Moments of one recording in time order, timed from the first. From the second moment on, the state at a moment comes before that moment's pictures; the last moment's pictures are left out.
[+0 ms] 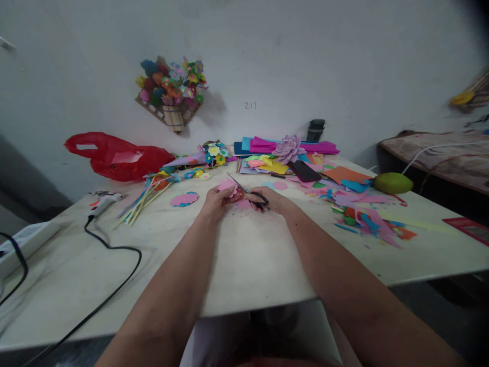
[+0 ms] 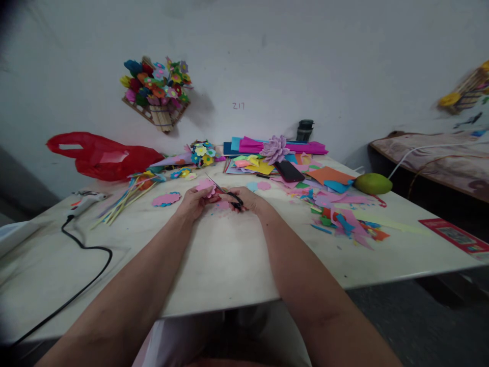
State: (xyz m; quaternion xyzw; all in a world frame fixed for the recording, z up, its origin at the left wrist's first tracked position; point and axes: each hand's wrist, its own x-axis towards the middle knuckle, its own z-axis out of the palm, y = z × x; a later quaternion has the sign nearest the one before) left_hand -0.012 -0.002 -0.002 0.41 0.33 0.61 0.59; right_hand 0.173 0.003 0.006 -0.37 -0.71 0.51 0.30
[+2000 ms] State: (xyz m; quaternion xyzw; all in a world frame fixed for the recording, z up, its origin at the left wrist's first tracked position) left_hand -0.012 -0.002 -0.004 0.43 0.35 0.62 0.56; right_hand 0.177 0.002 0.010 -0.40 -0.71 0.50 0.29
